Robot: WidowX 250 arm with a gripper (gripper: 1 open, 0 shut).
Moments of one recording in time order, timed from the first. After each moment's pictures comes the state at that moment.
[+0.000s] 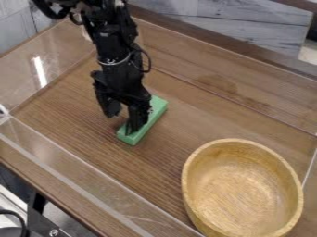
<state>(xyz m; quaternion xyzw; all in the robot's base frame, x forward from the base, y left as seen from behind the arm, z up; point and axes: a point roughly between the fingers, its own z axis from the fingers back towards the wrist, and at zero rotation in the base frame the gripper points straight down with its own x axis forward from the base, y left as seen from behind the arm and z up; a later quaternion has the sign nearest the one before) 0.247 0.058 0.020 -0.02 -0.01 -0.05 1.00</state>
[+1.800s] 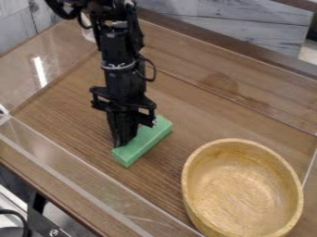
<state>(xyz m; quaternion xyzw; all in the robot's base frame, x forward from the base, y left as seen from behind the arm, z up) 0.209 0.036 0.029 -0.08 0.12 -0.01 0.99</state>
